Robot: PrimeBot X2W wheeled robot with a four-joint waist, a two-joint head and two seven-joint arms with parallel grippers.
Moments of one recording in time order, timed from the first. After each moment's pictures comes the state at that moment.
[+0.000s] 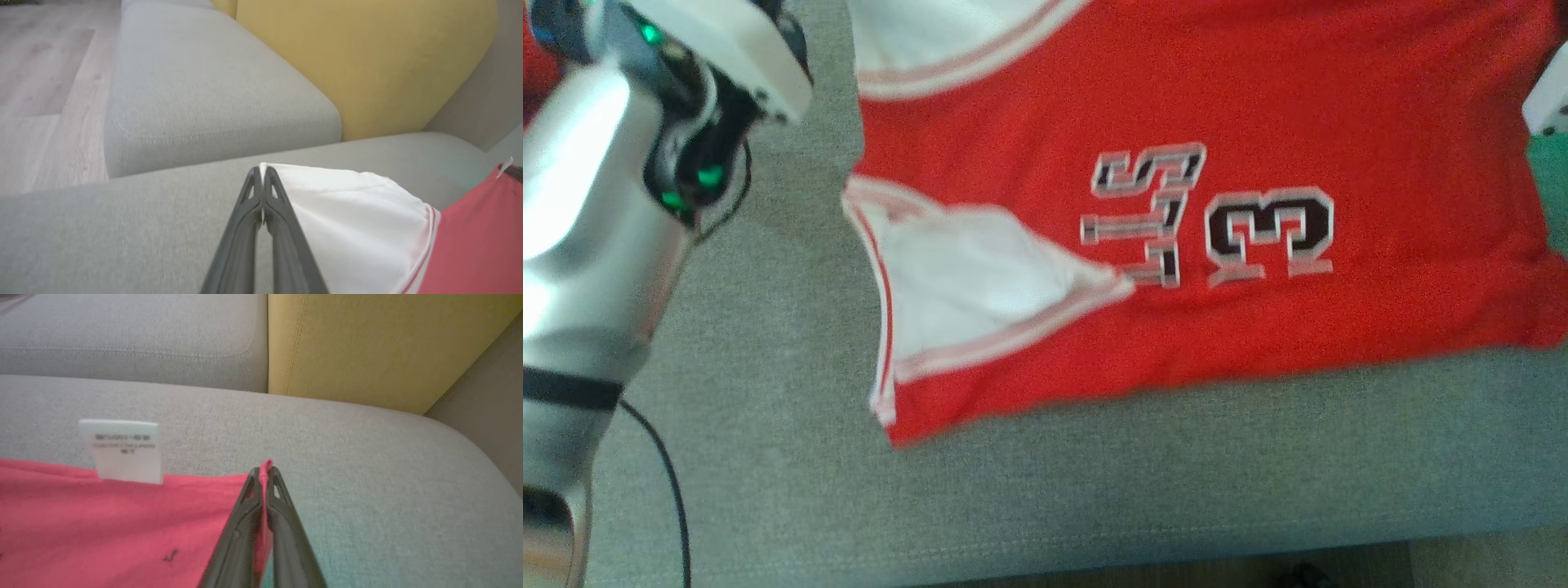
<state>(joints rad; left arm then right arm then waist) -1.02 0.42 -0.71 0.47 -0.83 -0.01 -0.01 -1.08 -0.53 0.61 1.00 0.64 0.13 -0.02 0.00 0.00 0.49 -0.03</state>
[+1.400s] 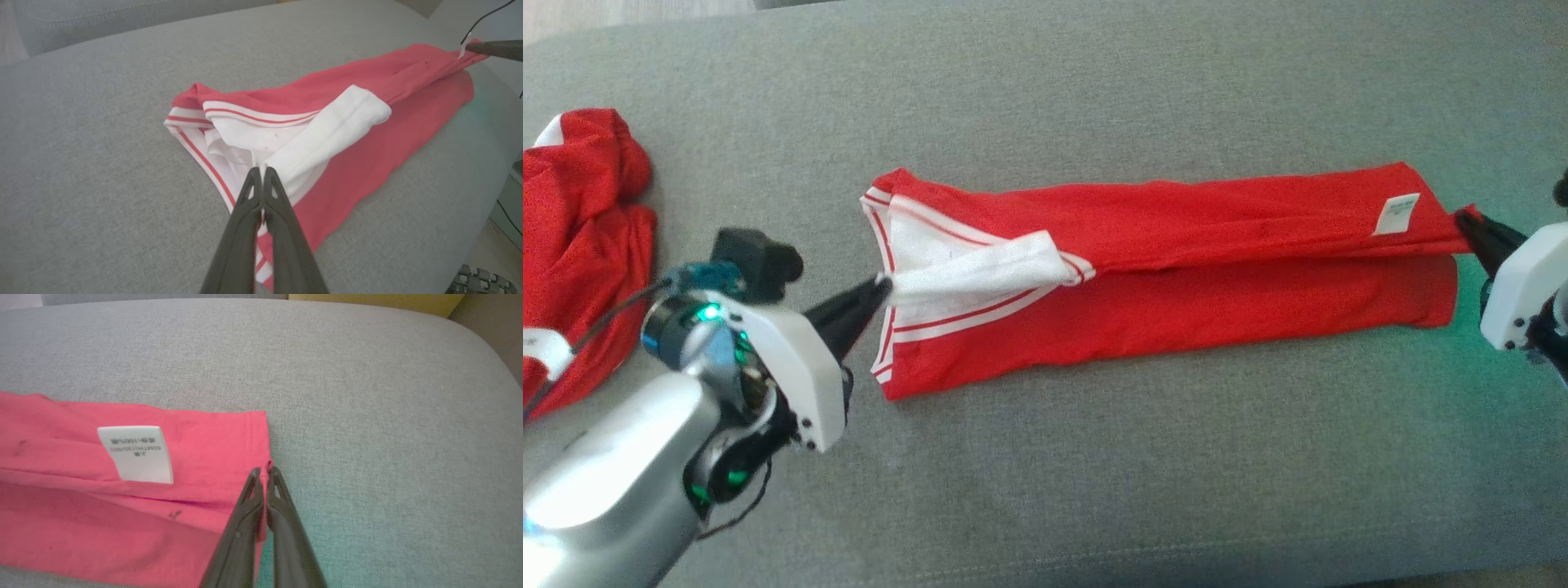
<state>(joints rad) -0.55 0.64 -0.88 0.12 -0.88 0.00 0.14 -0.70 -0.68 0.78 0.73 0.92 0.13 0.14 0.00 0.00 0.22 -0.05</state>
